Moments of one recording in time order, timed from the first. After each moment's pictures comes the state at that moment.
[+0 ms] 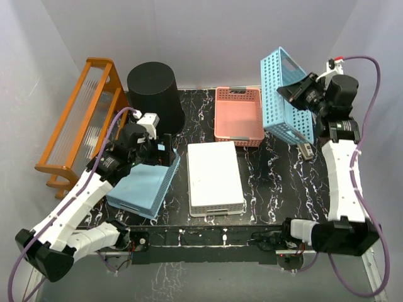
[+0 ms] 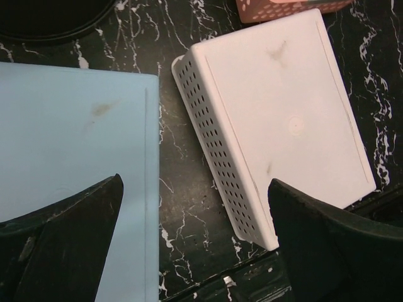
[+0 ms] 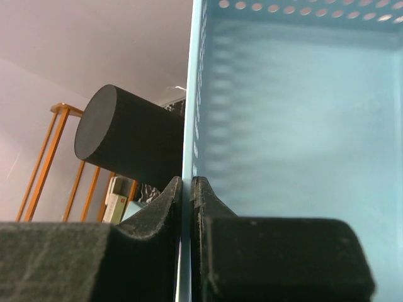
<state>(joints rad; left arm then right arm) -0.57 0.99 1.05 -0.70 -0.05 -0.35 -0.12 1.25 1.41 -0.35 -0.48 0.63</state>
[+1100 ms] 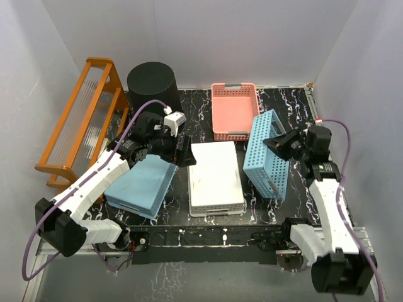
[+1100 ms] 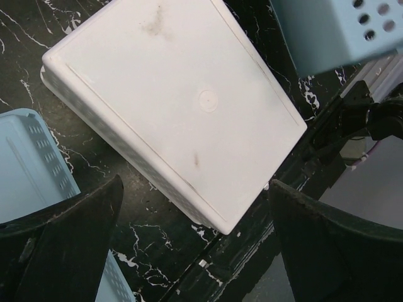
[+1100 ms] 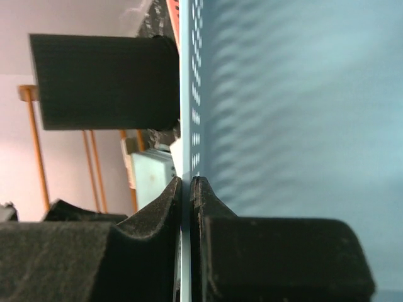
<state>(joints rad) -0.57 1.26 1.13 -0.63 0.42 -0.21 -0.08 0.83 0.79 -0.48 -0.40 0.92</state>
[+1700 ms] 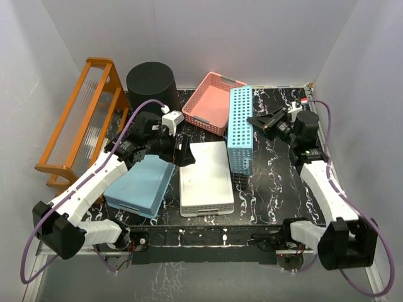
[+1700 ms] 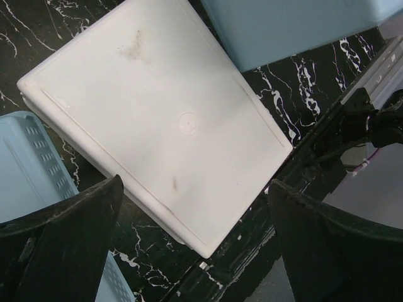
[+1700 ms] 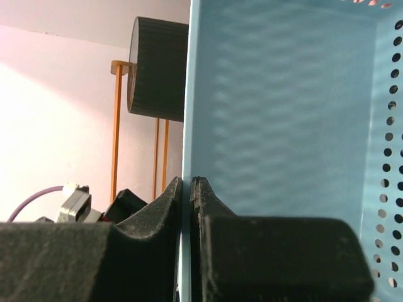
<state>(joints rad) -0.57 1.23 1.13 -0.63 0.40 -0.22 0.07 1.13 0.84 0.09 -0.51 1.14</state>
